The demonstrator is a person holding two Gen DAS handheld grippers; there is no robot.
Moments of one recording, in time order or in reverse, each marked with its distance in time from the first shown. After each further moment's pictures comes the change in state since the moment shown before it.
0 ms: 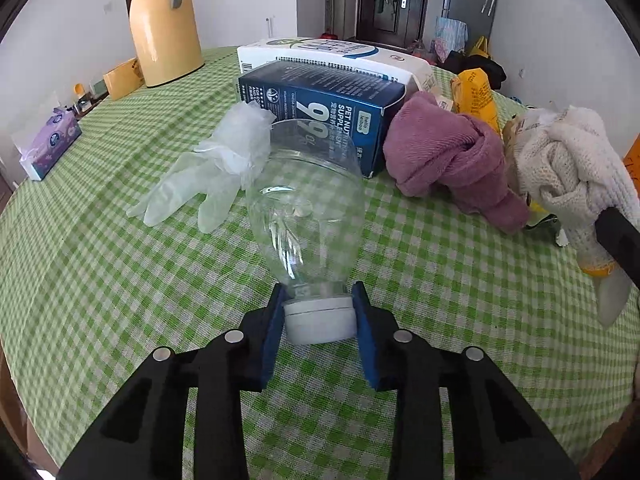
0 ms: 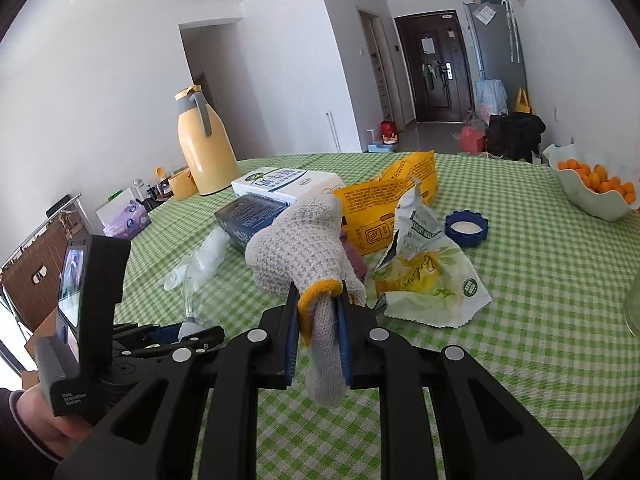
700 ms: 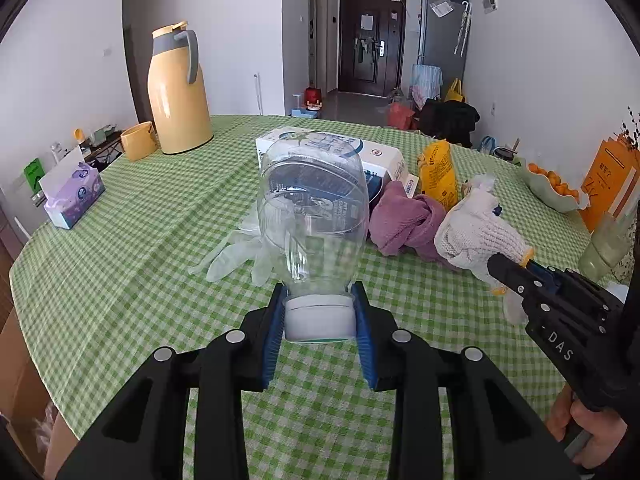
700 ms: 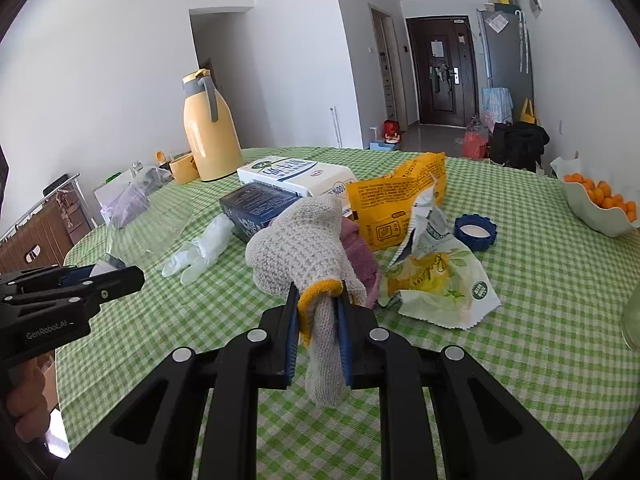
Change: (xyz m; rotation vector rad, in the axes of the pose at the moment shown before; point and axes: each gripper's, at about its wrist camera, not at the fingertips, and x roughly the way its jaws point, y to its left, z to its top) left arm -0.104 0.031 -0.002 0.043 -0.219 -0.034; right arm 0.010 0.019 -0.001 -0.078 0.018 -0.027
